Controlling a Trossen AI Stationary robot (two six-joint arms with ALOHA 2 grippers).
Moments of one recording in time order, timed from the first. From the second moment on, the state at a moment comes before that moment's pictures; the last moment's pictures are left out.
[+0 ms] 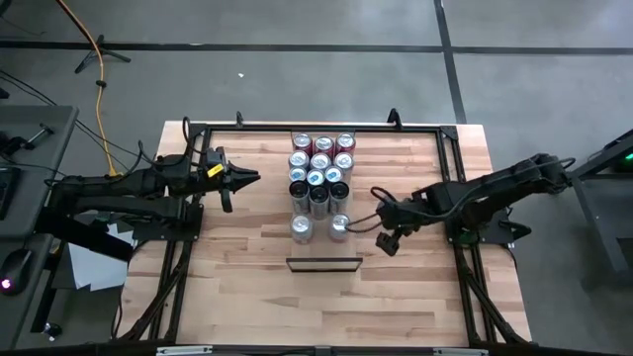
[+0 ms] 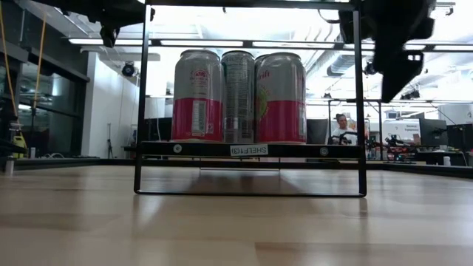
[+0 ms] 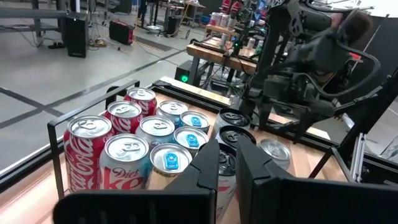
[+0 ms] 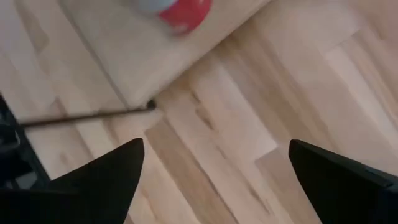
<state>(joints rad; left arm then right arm) 0.07 0.56 0.54 -0.10 -0.19 -0.26 0.24 1.27 0.97 -0.85 0.01 0.87</state>
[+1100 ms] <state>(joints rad) 0.07 0.56 0.54 -0.10 -0.19 -0.22 0.13 1.27 0.98 -0.76 0.02 0.77</state>
